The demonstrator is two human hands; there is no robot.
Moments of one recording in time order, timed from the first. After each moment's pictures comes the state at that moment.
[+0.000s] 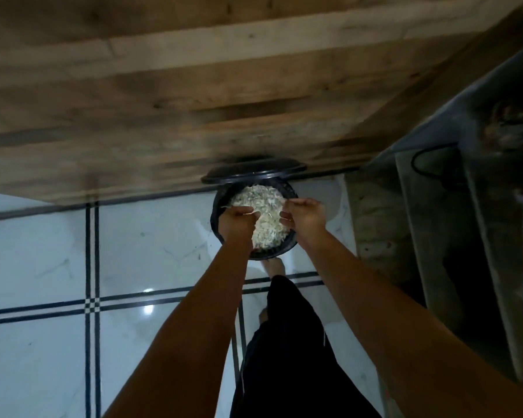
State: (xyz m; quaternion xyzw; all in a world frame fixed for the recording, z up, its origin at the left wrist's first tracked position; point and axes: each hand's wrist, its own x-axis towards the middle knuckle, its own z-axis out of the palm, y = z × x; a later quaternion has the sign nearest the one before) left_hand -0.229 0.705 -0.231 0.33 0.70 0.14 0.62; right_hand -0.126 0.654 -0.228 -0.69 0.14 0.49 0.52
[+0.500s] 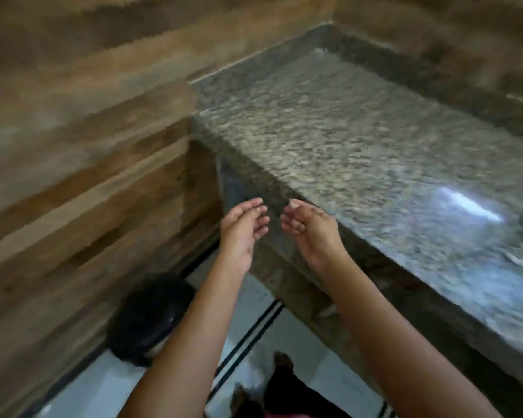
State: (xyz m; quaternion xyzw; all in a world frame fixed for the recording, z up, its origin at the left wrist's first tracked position) left_hand -0.094 0.485 0.032 0.47 0.31 0.04 0.82; right_hand -0.068 0.374 0.044 -0.52 0.18 0.18 0.82
